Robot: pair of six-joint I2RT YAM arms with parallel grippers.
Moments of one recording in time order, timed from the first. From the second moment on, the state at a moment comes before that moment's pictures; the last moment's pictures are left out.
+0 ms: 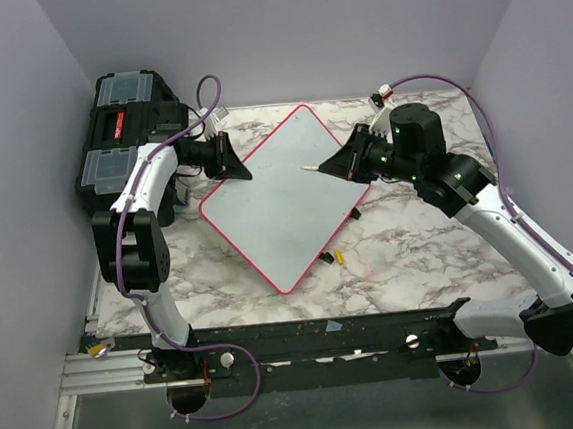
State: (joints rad) left arm -0.08 1.86 1.63 -0.83 0.93 -0.11; right arm 0.62 1.23 1.39 -0.53 -0.19 0.73
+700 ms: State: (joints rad) left arm -0.18 1.63 1.48 -0.74 0.75 -0.09; right arm 0.75 1.34 1.44 -0.57 -0.18 0.44
